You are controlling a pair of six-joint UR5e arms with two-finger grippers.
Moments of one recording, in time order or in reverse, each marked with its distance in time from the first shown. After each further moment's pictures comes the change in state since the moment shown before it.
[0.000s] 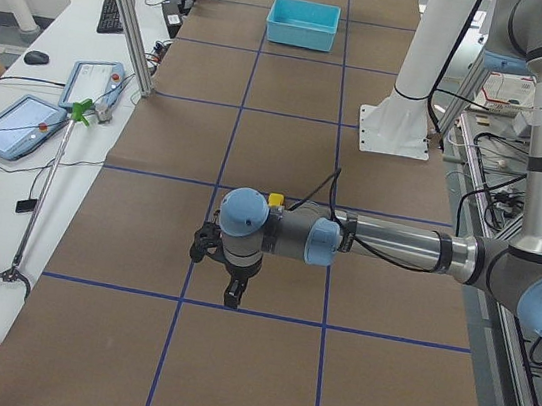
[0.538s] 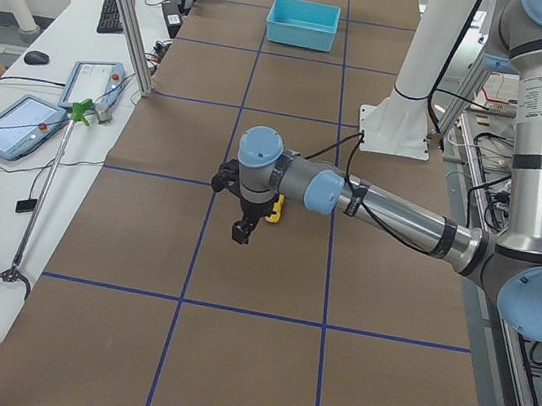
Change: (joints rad) left arm 0.198 0.004 -0.225 -0.005 -0.002 0.003; right arm 0.000 -0.002 0.000 0.000 -0.001 0.001
